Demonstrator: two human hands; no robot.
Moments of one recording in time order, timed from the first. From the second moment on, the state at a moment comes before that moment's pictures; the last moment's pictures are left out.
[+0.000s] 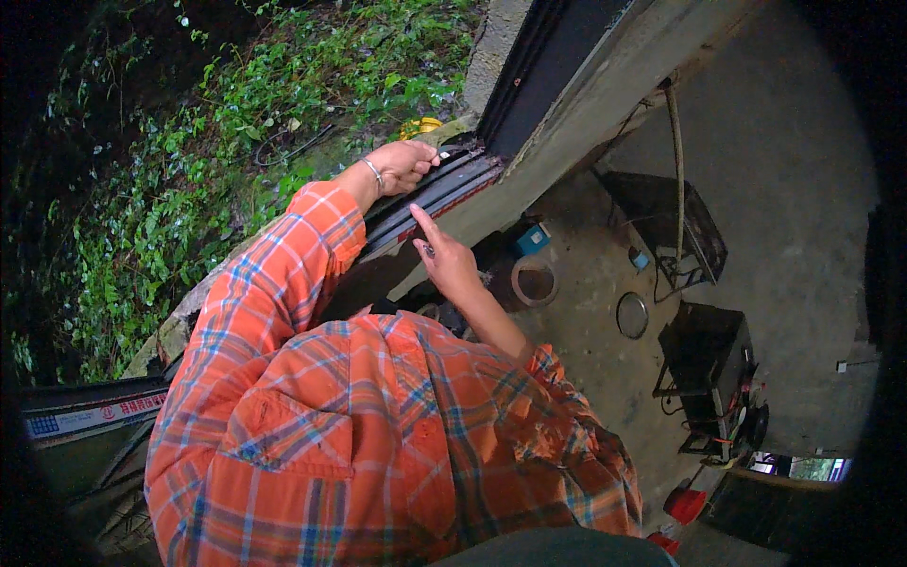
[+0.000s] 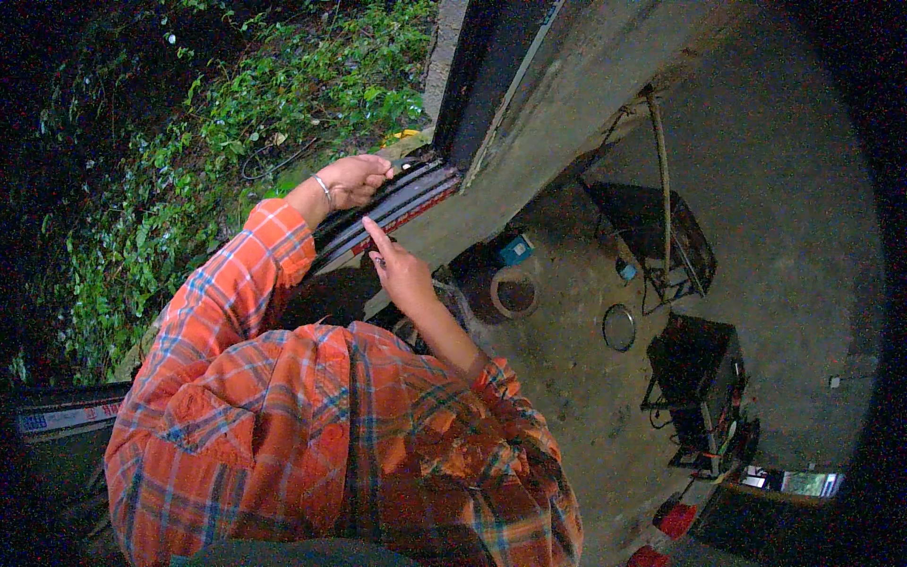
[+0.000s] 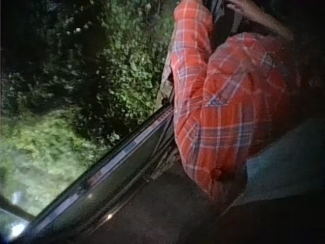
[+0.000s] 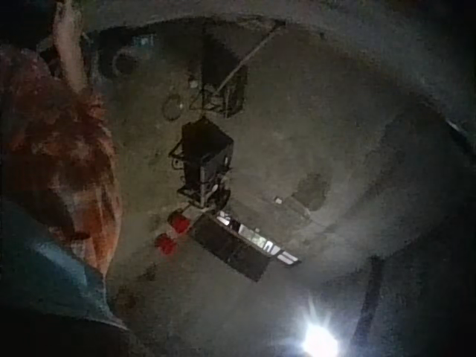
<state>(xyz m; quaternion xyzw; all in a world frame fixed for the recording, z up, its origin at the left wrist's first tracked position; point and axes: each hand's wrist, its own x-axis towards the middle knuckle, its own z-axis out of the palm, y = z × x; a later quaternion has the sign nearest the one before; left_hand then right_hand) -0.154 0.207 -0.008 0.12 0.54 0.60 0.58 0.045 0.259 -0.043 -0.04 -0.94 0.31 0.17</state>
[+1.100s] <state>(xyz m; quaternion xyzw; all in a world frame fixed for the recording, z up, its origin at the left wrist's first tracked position) -0.156 0.222 -0.010 0.39 0.79 0.37 0.30 0.045 0.263 -0.047 -0.04 -0.93 0.32 0.18</state>
